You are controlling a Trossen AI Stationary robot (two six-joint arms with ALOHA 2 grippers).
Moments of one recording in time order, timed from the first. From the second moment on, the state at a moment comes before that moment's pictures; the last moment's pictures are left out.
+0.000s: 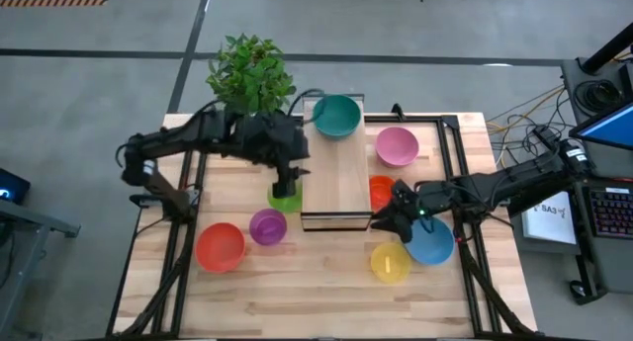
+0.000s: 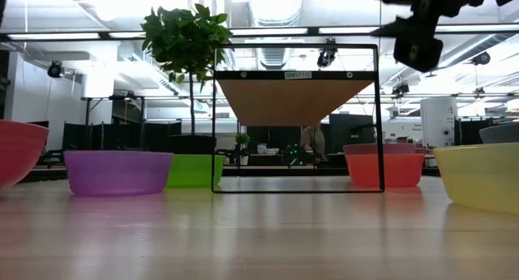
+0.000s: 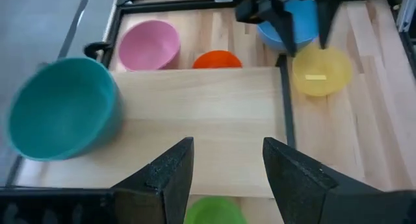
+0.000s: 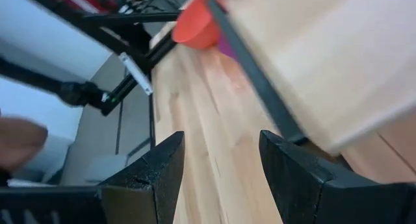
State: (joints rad) left arm 0.01 1.61 1.96 -1.13 -0.12 0.04; right arm 0.23 0.97 0.61 -0.05 0.01 0.86
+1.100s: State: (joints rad) left arm -0.11 1.04 0.98 -0.24 -0.12 -0.12; right arm -0.22 0.96 0.99 -1.23 0.17 1.12
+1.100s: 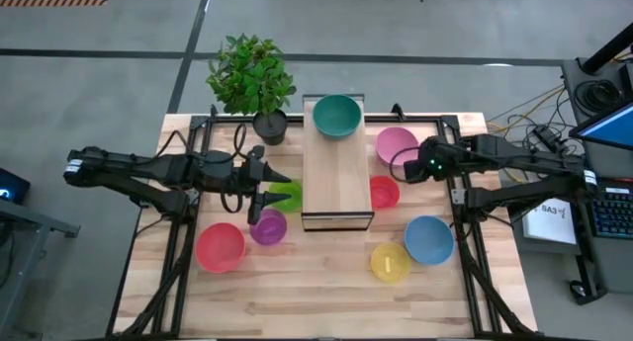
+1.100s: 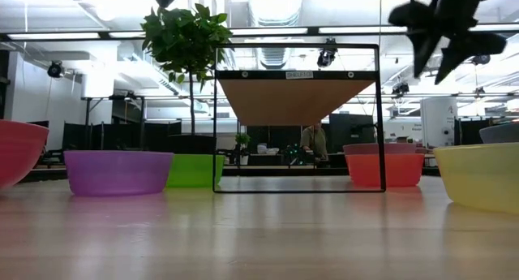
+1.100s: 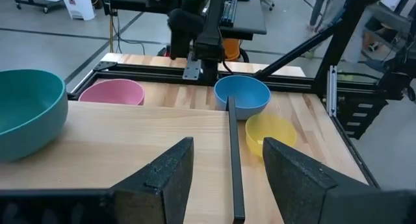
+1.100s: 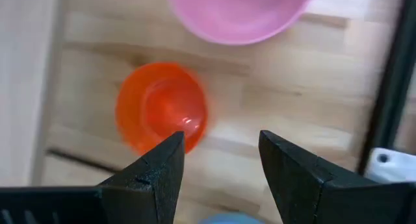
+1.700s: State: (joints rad) left arm -0.11 1.05 0.97 -0.24 -0.12 -0.11; right arm -0.31 0.97 0.93 -0.99 0.24 0.94
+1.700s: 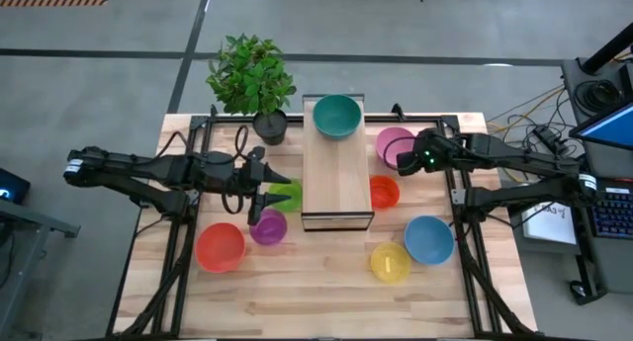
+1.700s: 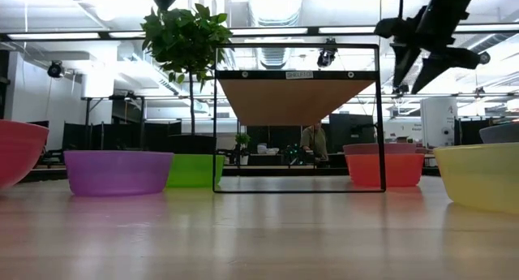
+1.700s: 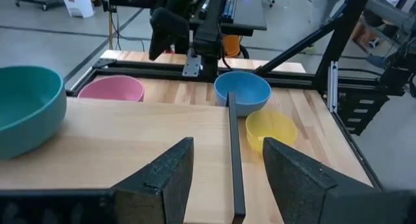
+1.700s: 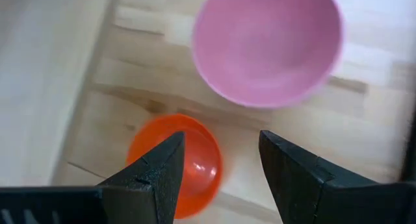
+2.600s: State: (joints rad) left arm -0.11 1.05 0.91 -0.24 -0.38 -0.06; right arm -0.37 1.06 0.93 -0.89 0.10 0.92
